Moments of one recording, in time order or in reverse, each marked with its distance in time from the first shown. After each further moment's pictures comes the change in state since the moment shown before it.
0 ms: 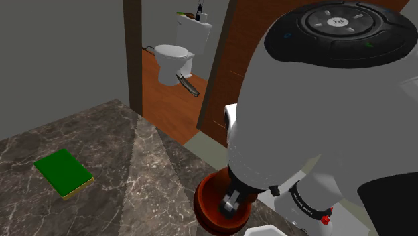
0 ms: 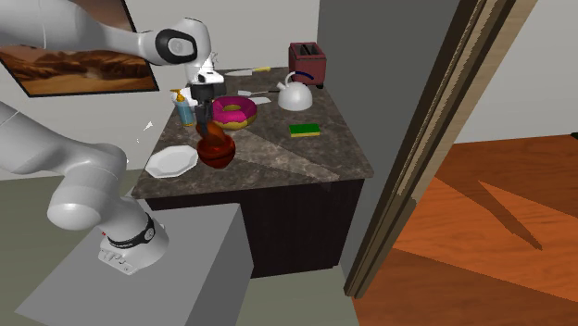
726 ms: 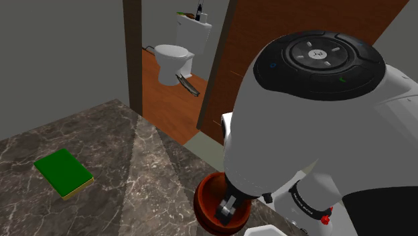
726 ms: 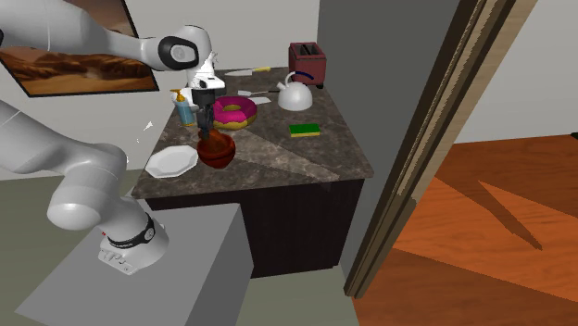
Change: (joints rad) arm -0.002 0.015 0.016 -0.033 0.002 0.047 0.011
